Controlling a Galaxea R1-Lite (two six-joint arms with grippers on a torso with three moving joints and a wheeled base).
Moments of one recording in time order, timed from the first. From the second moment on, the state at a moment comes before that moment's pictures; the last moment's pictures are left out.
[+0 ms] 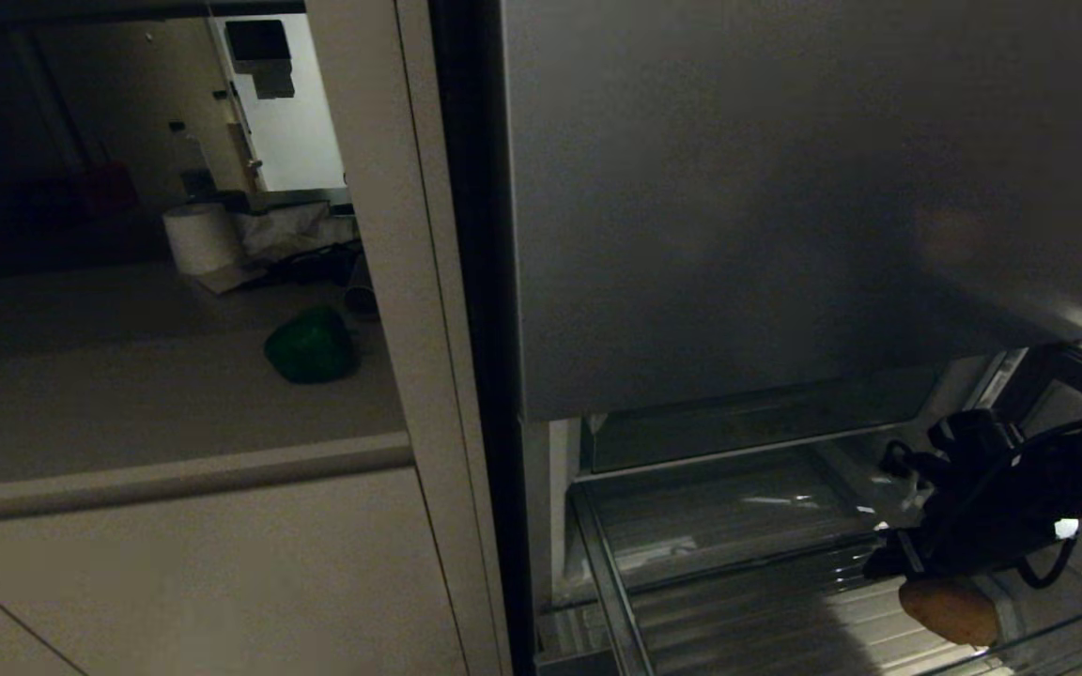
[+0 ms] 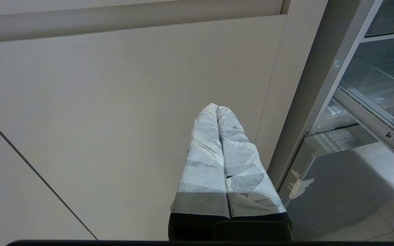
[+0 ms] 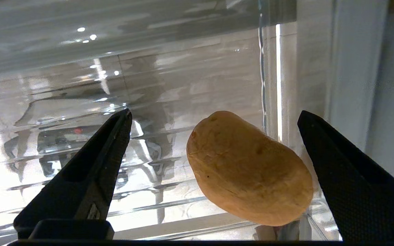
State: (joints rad) left arm 0.00 0.00 0.00 0.00 0.00 0.00; right arm -0.15 2.08 -0.91 -0.01 -0.02 -0.17
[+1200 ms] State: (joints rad) left arm 0.00 0.00 0.00 0.00 0.00 0.00; right arm -0.13 2.10 -0.88 0.04 -0.16 -0.20
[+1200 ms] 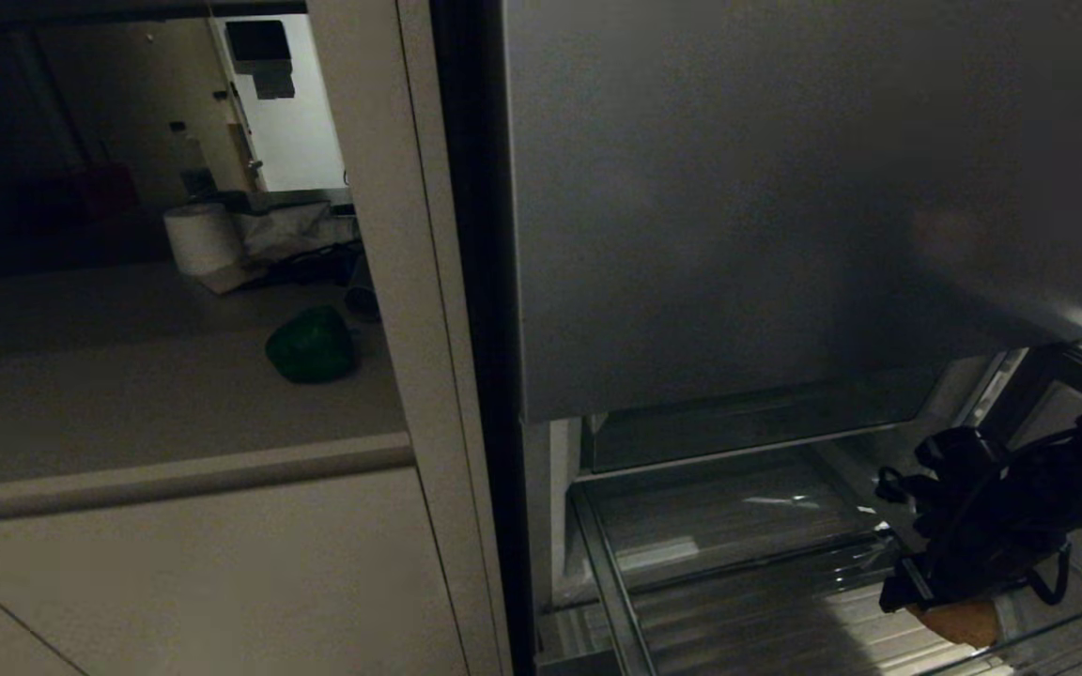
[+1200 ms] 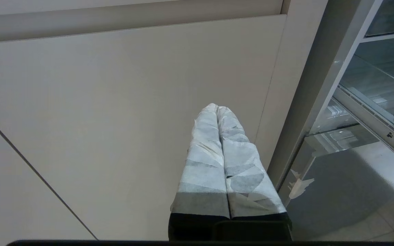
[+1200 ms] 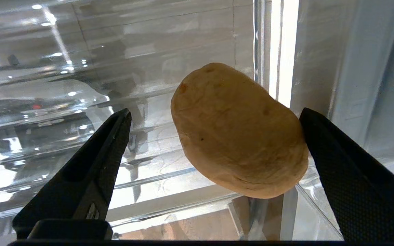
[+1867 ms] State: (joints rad) left arm 0.00 0.00 0.00 0.00 0.00 0.00; right arm -0.10 2.14 -0.90 0.04 -0.15 -0.19
